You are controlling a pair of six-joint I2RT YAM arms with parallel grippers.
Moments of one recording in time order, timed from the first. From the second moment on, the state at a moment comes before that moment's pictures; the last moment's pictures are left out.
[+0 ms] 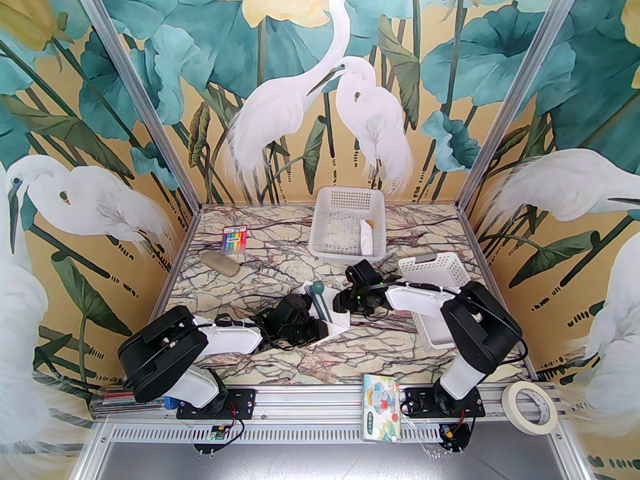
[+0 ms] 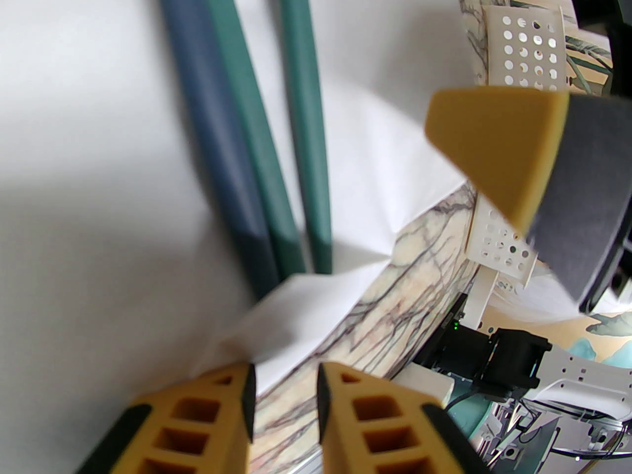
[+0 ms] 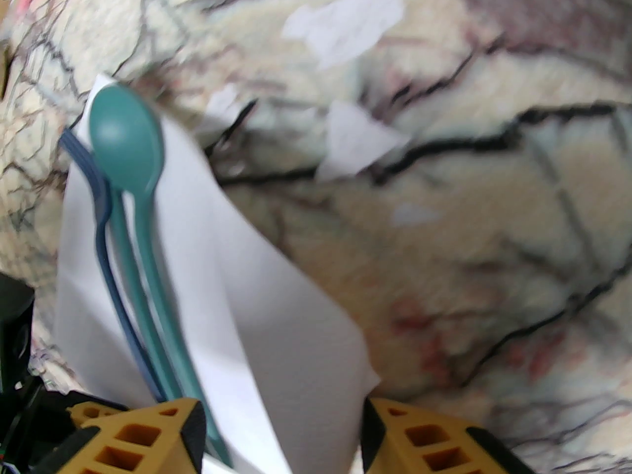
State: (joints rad) left arm -0.84 1.51 0.46 0.24 0.36 -1.12; right arm 0.65 1.67 0.84 -0.25 -0.34 0.66
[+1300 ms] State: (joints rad) left arm -0.84 1.51 0.46 0.24 0.36 -1.12; right arm 0.61 1.58 0.83 -0.25 -0.36 0.68
